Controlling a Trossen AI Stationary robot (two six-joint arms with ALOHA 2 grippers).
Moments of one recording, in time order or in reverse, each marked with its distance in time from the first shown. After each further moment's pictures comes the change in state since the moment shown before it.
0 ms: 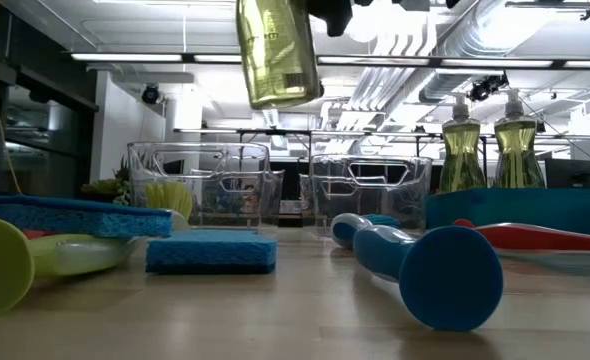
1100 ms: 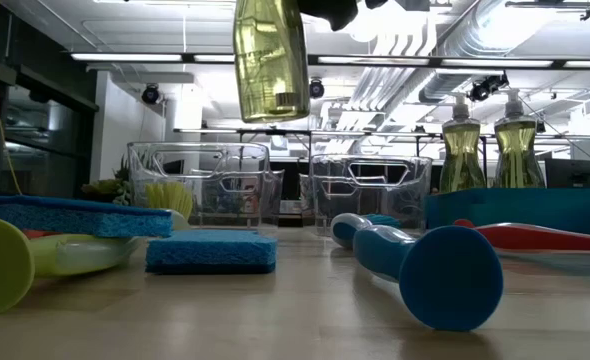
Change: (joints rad) left arm -0.001 0.003 0.001 -0.062 -0.038 -0.012; right arm 0.035 -0.025 0.034 -0.197 -0.007 -0.193
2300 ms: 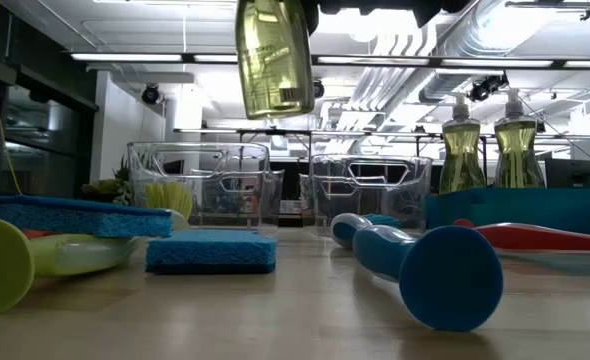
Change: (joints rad) left arm 0.000 0.002 0.000 0.021 0.007 0.016; right arm 0.007 0.183 -0.001 0.392 -0.079 0.131
